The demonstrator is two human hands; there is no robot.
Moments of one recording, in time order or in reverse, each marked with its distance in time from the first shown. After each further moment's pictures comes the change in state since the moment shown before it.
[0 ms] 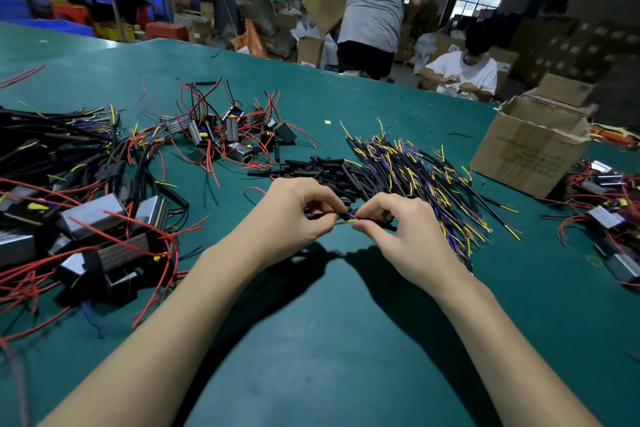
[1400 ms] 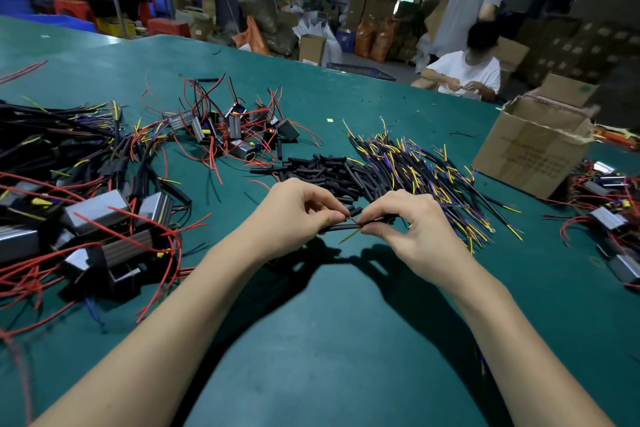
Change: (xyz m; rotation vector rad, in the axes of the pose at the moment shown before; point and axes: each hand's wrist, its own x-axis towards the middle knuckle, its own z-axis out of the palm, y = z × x) left_hand 0.002 -0.007 0.003 -0.155 -0.089 -0.232; right_hand 0.003 0.013 -0.007 0.013 -0.053 -0.120
